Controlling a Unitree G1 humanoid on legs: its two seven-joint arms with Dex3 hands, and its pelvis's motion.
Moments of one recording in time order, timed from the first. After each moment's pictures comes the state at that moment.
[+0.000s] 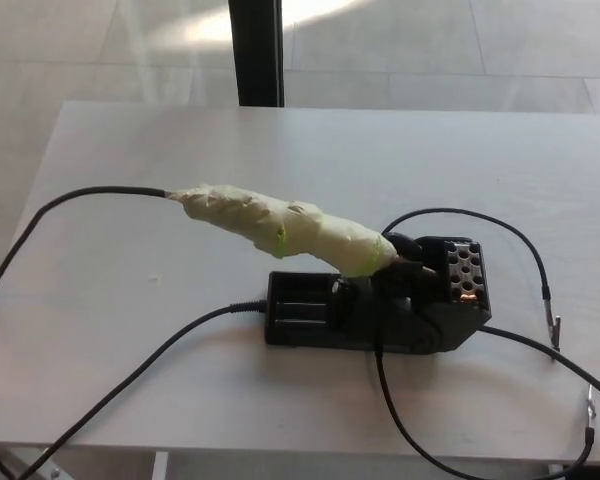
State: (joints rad) left_arm 0.03 0.55 0.52 1.05 -0.02 0.02 -0.11; right_arm -0.08 -0.72 -0.50 1.19 0.03 -0.08 -0.02
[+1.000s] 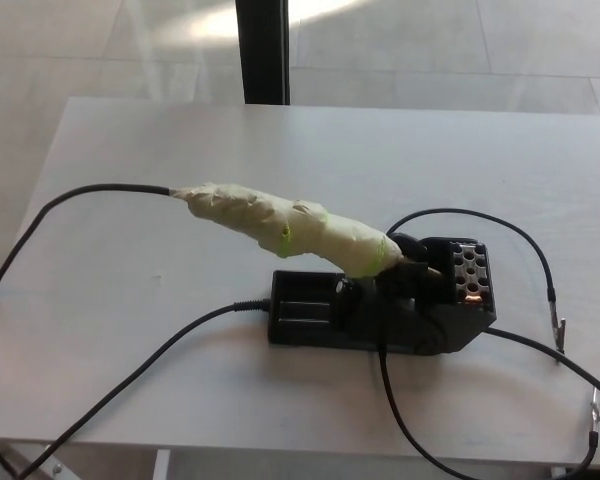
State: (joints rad) left_arm -0.36 1.00 0.50 0.69 -0.06 0.17 0.09; right_arm -0.11 -0.79 -0.51 1.25 0.09 -0.14 -0.03
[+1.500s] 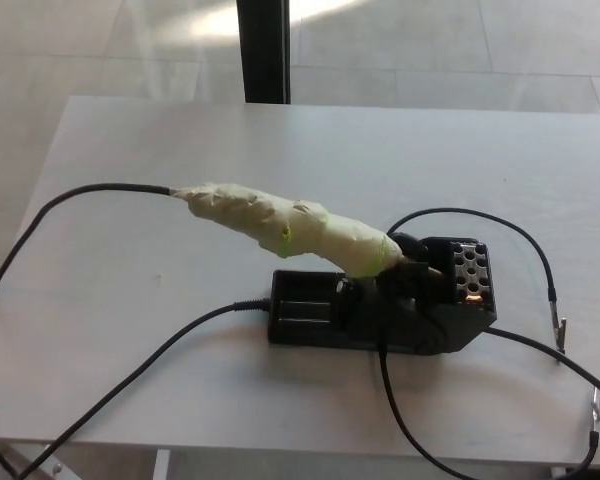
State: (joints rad) left_arm -0.54 0.94 0.13 0.21 0.00 0.17 0.01; right_arm -0.11 -0.79 -0.50 1.25 0.08 -0.14 -0.01
